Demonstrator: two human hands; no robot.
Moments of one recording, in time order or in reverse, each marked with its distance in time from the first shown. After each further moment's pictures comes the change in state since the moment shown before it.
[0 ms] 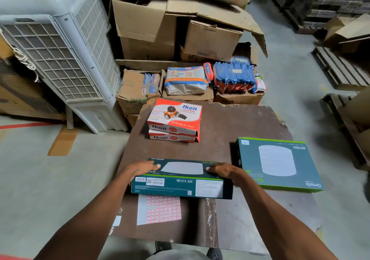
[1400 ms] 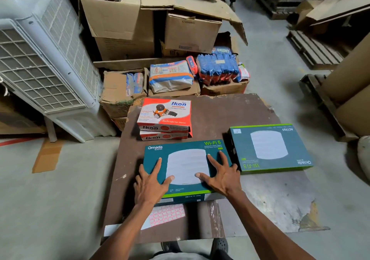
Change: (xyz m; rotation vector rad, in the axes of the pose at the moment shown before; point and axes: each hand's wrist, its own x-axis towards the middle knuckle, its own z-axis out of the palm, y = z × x) left_hand 0.010 -0.025 0.090 0.368 0.655 0.246; right_hand -0.029 0.038 0.057 -0.472 0.542 -0.214
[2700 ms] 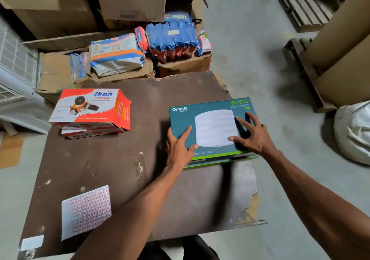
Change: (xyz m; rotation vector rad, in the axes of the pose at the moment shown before) left_hand 0.041 0.381 0.124 -0.462 -0.018 0.226; right_hand 0.139 0.375 -0.148 0.164 0.155 -0.018
